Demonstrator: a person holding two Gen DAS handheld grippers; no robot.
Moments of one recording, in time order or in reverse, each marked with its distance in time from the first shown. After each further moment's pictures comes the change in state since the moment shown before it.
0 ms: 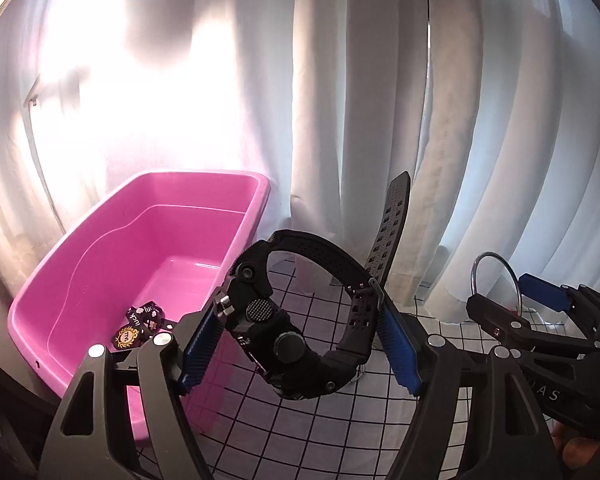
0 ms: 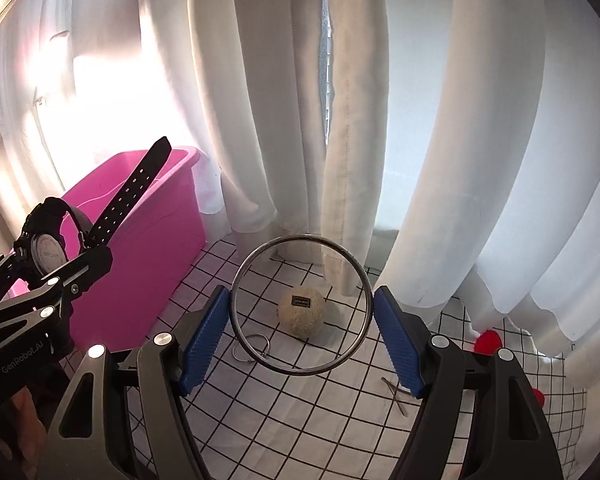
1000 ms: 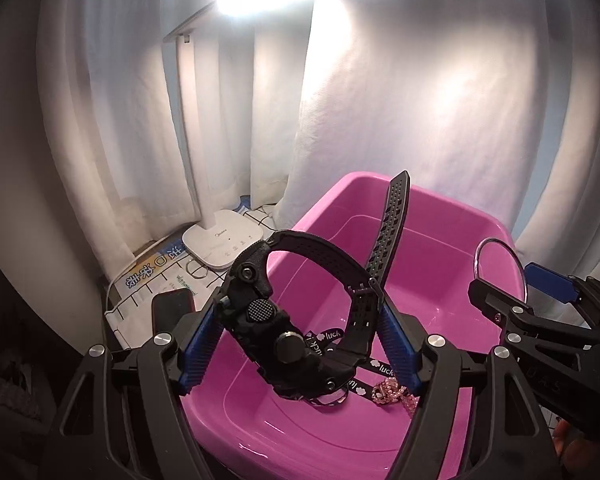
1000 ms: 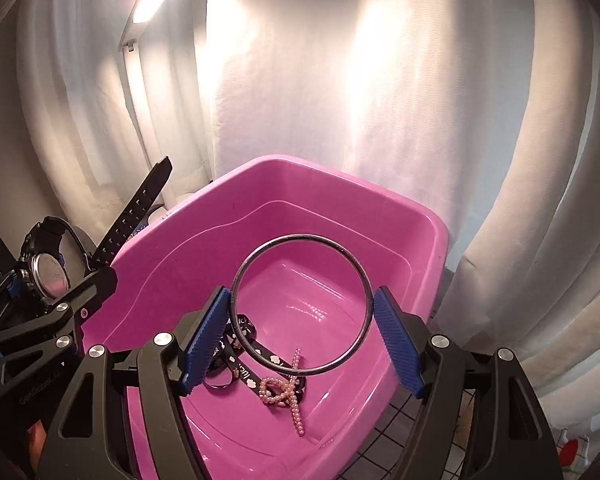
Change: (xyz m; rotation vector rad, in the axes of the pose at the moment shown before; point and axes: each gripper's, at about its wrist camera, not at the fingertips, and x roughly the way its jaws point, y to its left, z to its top) left arm 0.025 0.225 0.023 -0.223 0.061 0.320; right arm 0.110 0.239 0.098 -0.226 0.054 0.243
